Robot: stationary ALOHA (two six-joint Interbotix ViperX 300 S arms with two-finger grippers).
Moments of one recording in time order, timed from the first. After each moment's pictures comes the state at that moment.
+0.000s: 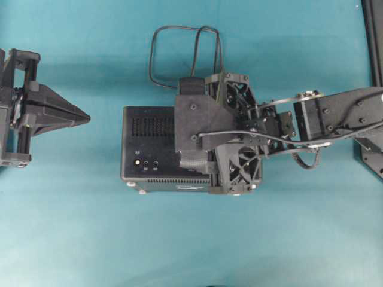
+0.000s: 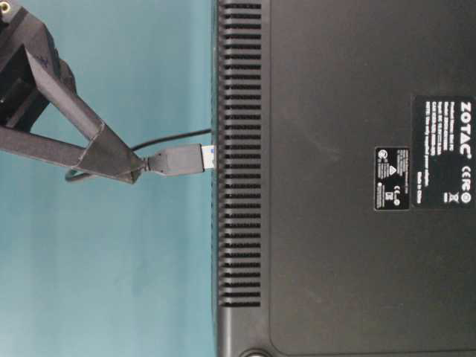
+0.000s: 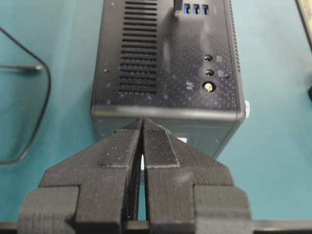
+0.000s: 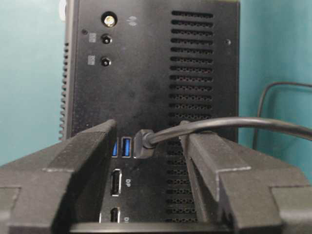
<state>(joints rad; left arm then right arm) -0.04 -0.76 0.84 0.01 0.33 -0.05 0.19 -0.08 0.12 -0.23 0.90 0.23</state>
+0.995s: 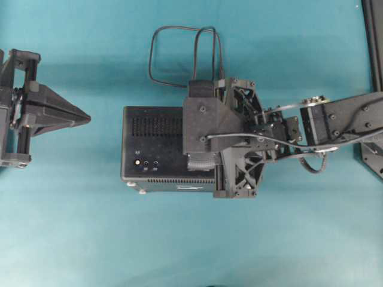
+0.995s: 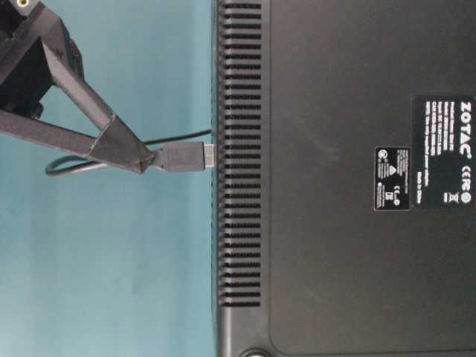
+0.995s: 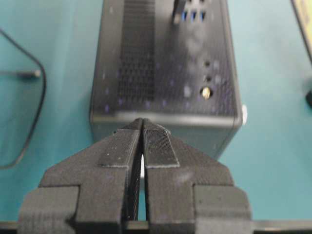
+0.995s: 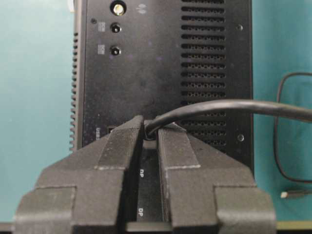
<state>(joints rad) -0.04 -0.77 0.84 0.02 0.30 -0.05 0.20 -0.10 0.17 -0.24 0.89 0.28</state>
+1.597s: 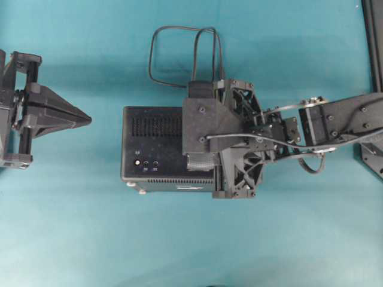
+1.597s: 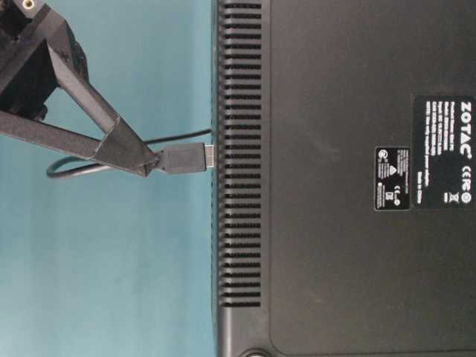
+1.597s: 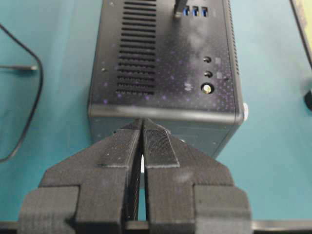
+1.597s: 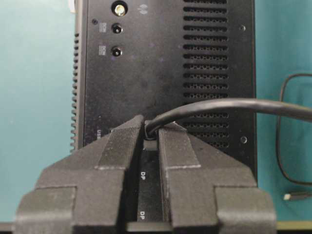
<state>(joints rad) -0.04 -0.76 0.87 0.01 0.29 -0.08 0.21 -0.09 0.17 -0.23 0.88 0.29</state>
